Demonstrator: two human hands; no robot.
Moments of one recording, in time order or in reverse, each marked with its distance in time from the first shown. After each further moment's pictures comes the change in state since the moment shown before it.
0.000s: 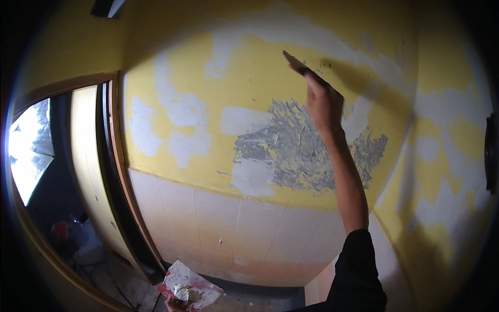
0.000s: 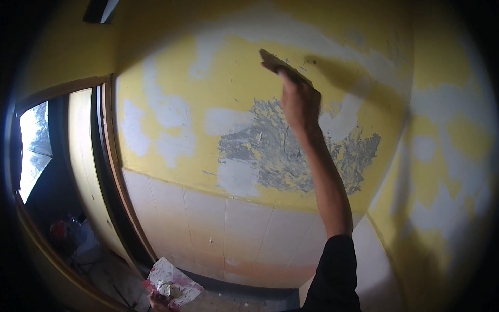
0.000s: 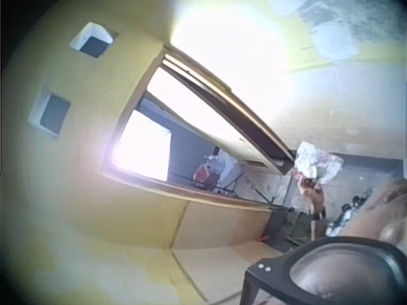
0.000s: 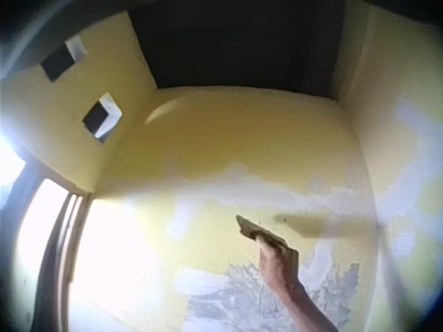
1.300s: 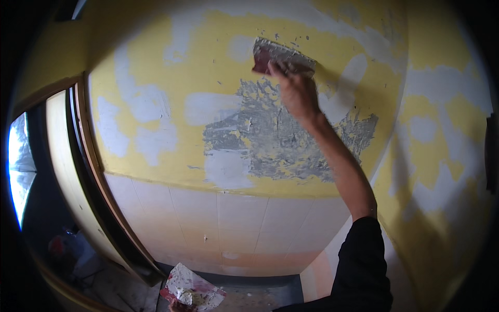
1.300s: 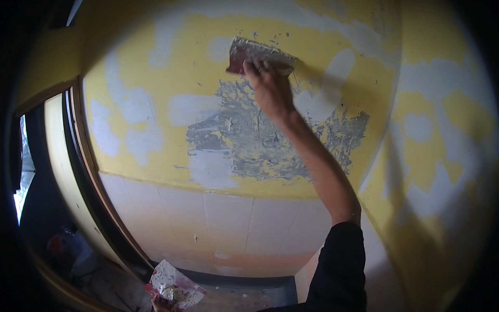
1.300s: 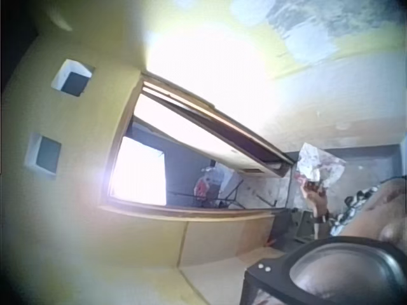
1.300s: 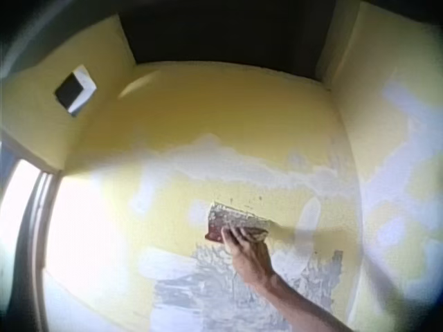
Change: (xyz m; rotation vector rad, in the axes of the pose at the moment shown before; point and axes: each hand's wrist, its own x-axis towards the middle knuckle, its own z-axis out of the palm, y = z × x) left_hand -0.017 0.021 0.079 -0.138 0.189 -0.354; right_hand -0.051 0.059 0.057 -0.133 -0.204 -0.194
